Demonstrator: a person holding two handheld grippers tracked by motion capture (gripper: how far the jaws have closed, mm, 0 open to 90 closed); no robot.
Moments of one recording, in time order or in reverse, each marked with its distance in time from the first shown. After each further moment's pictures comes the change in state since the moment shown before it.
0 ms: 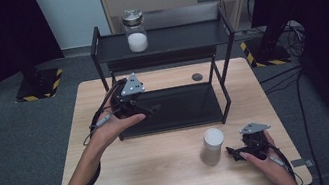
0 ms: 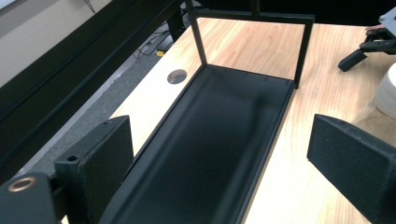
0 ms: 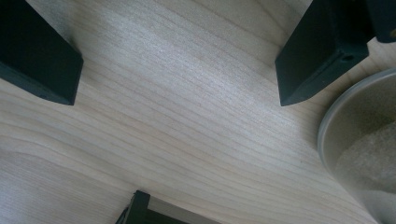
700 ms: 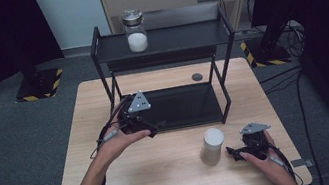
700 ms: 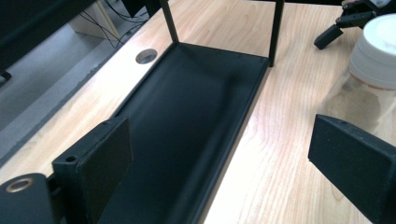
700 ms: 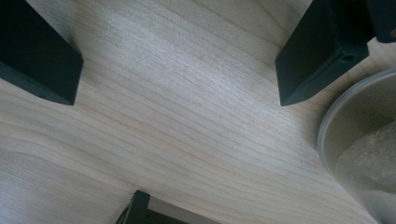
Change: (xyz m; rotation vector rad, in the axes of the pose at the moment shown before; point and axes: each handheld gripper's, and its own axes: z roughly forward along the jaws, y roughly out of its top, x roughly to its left) left arm -0.021 -0.037 0.020 0.021 -0.063 -0.036; right arm 0.000 0.000 0.000 0.000 0.000 0.000
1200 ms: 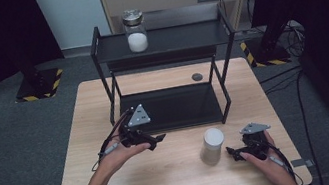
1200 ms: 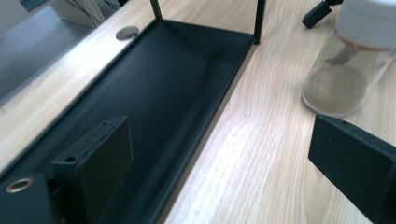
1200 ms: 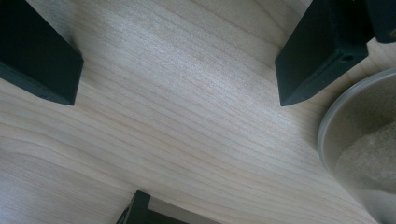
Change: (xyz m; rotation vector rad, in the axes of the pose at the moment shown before) left arm -0.013 -0.039 0.008 0.014 -0.028 -0.040; right arm 0.001 0.000 0.000 -0.001 -0.002 0.000
